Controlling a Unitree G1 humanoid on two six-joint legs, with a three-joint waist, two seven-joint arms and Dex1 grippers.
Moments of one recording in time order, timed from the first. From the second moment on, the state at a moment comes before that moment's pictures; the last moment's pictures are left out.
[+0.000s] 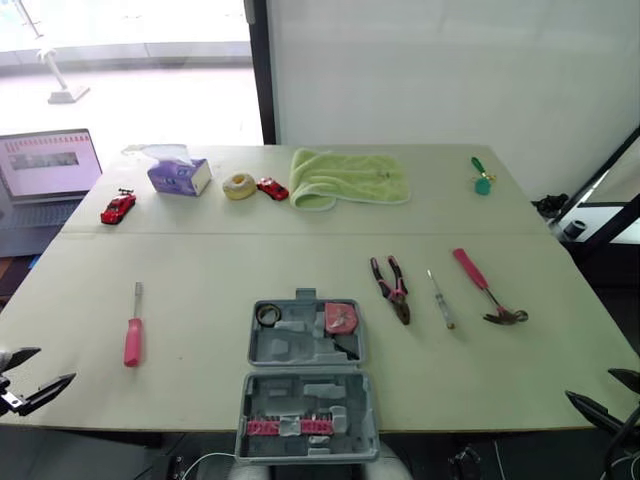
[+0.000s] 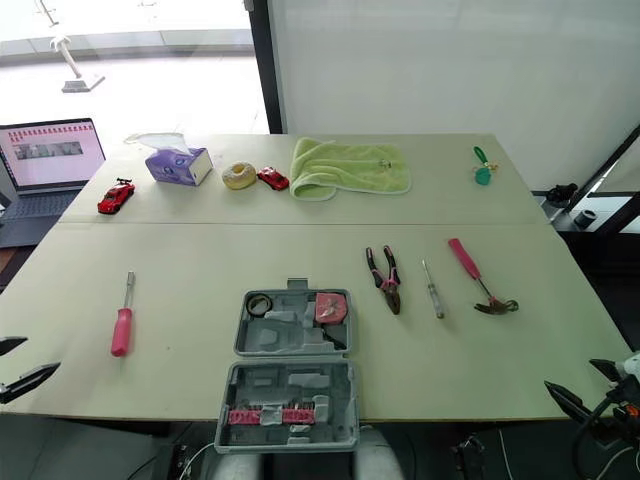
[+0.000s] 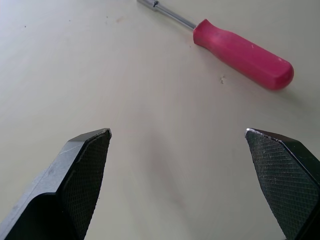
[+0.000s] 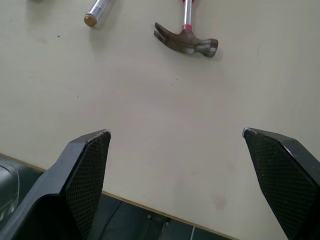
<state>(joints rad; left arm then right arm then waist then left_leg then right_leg) 0.02 1.01 0.48 0.94 -0.31 -0.36 -1.20 0.53 -0.69 -0.82 -0.16 0.30 0.30 1.01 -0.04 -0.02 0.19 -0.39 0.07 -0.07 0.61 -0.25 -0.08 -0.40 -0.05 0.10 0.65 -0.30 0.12</state>
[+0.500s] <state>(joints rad) 0.12 0.78 0.30 0.15 -0.45 -0.04 -1.22 0.40 -0.59 -0.39 -0.74 0.42 0.69 0.68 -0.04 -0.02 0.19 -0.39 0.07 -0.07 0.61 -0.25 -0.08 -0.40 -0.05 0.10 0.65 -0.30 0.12</state>
